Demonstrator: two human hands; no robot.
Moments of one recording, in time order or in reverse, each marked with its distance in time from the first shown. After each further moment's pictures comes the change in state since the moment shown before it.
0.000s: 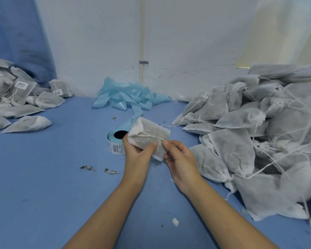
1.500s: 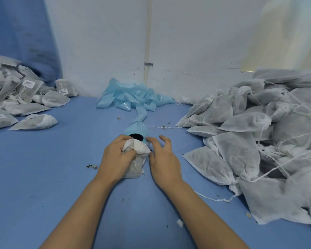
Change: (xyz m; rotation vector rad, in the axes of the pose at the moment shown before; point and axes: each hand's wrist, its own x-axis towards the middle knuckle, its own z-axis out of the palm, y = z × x) left_hand 0.023 0.018 -0.062 0.671 -0.105 0.220; right_hand -0.001 0.023 0.027 -1.579 -0.118 -0.407
